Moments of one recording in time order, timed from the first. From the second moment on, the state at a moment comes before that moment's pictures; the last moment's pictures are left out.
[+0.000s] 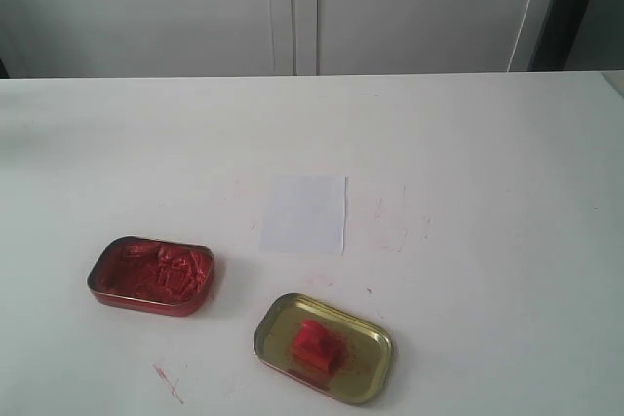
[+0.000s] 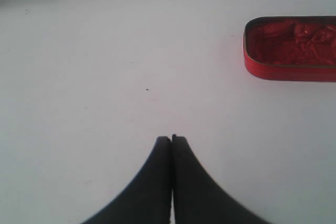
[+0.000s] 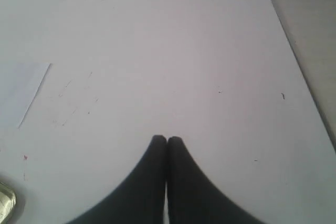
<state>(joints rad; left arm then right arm) -0.01 0.00 0.02 -0.04 0.52 0.13 0.00 0.54 -0.66 0.02 0.75 0.00</state>
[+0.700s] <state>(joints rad) -0.01 0.00 0.02 -0.04 0.52 0.13 0.04 1.02 -0.80 0.16 1.03 -0.09</state>
